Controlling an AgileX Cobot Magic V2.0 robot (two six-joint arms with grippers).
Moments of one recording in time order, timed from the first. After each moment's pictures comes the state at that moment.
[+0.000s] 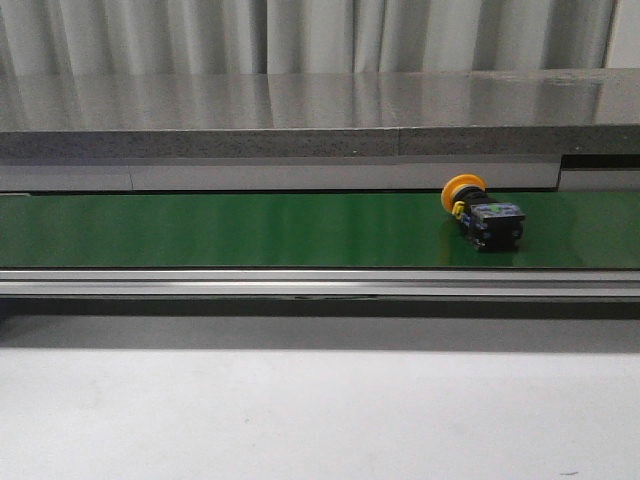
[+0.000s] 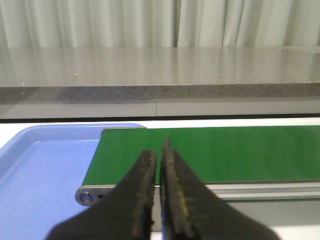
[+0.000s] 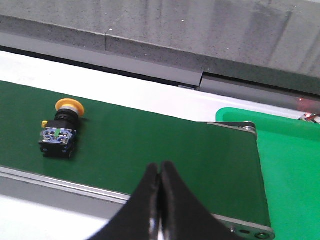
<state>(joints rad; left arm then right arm) -0.11 0.00 0.00 0.07 0.09 -0.01 -0.06 0.49 -0.39 0.44 0.30 -0.53</state>
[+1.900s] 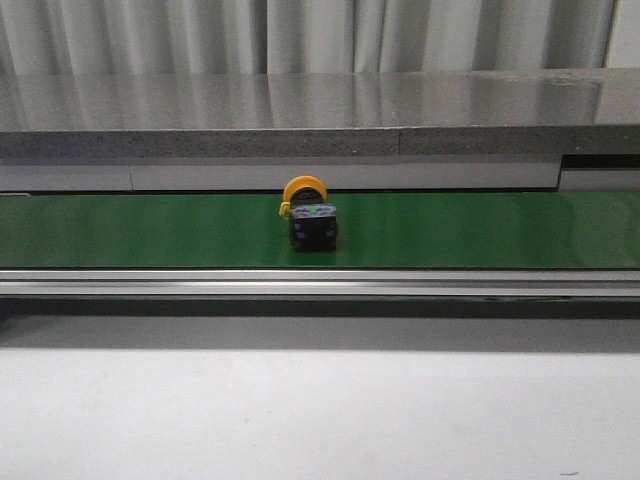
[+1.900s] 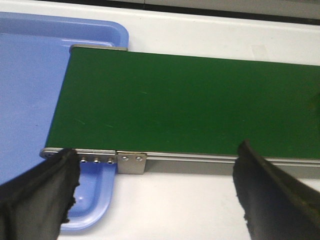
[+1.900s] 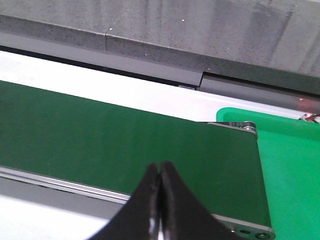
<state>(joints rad) -0.11 0.85 -0.66 -0.08 0.52 -0.01 -0.06 0.49 -0.39 0.44 0.30 -0.53</state>
